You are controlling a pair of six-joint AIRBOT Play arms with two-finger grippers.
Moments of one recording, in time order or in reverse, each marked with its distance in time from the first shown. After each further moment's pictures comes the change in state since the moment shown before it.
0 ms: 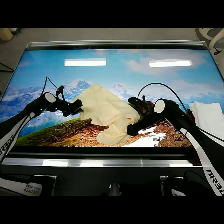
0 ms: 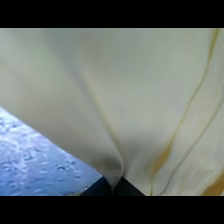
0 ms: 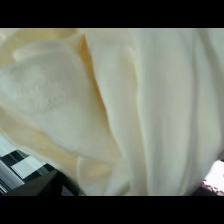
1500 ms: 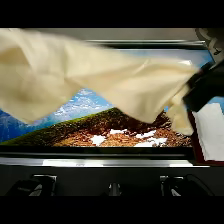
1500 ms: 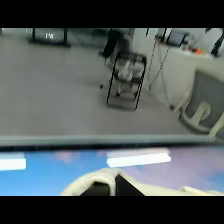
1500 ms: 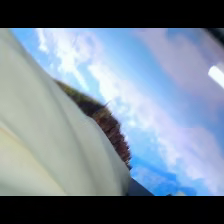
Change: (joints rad) left arm 0.003 0.930 0.311 0.319 -0.055 0.097; right arm -0.001 0.345 0.734 -0.446 0.485 -0.081
